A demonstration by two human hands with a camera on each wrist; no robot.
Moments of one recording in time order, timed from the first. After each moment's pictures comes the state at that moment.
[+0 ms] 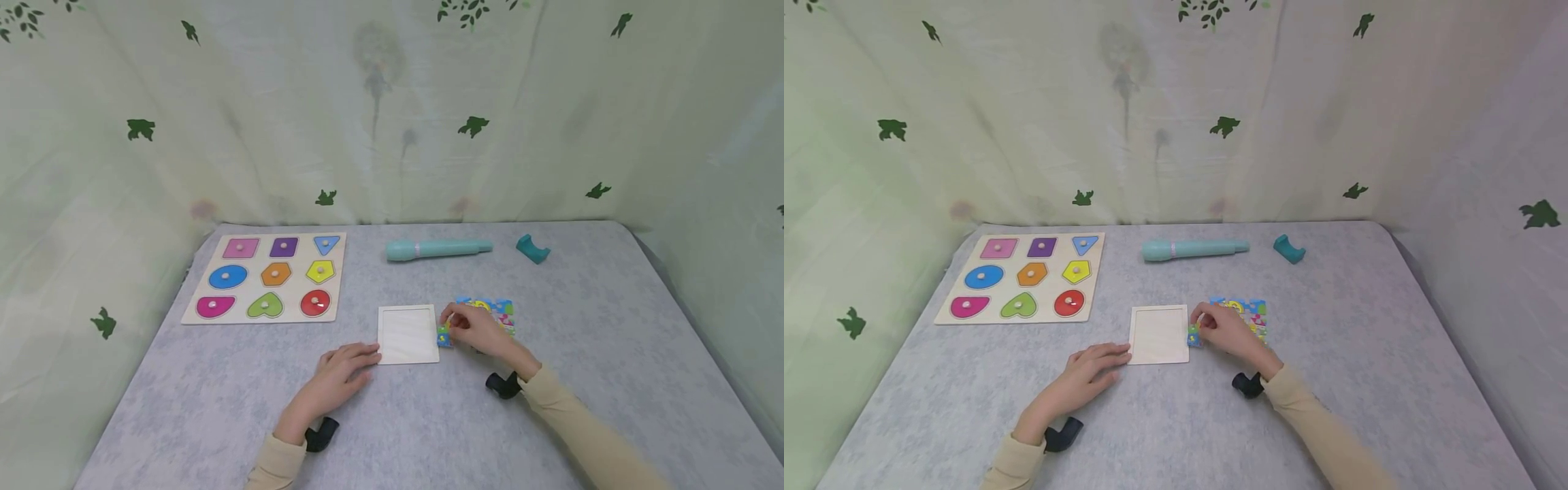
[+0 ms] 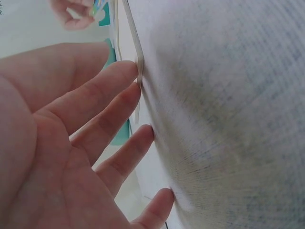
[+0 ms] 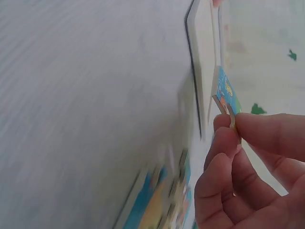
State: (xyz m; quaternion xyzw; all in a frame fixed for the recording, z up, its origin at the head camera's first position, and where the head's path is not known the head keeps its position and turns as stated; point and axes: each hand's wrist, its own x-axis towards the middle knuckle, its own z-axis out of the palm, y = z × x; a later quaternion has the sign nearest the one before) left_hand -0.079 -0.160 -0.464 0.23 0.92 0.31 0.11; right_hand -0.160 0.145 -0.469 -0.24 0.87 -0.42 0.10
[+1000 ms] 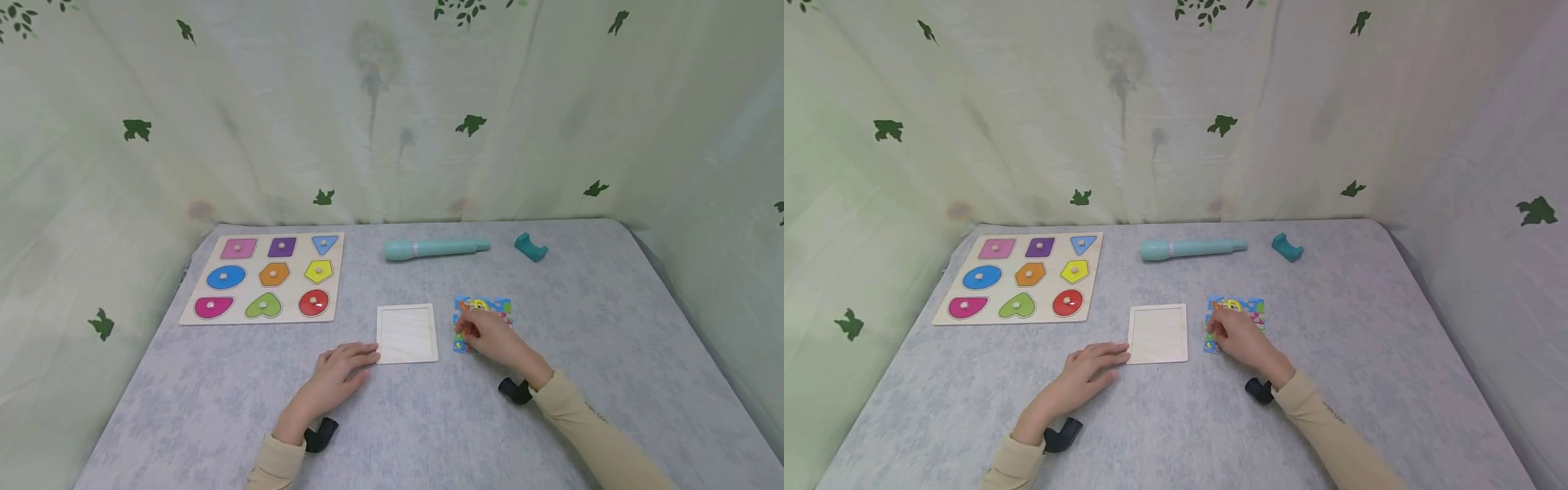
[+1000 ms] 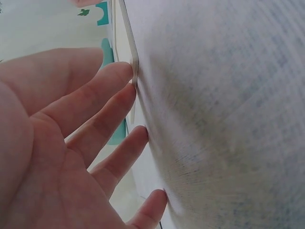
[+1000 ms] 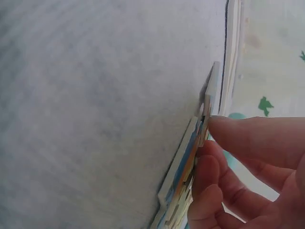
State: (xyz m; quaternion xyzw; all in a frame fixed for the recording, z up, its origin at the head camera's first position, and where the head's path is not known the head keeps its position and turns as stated) left_hand -0.080 -0.160 -0.468 0.22 0.92 0.32 0.10; right_hand -0.147 0.165 -0.474 -0.25 0.90 -0.36 0.07
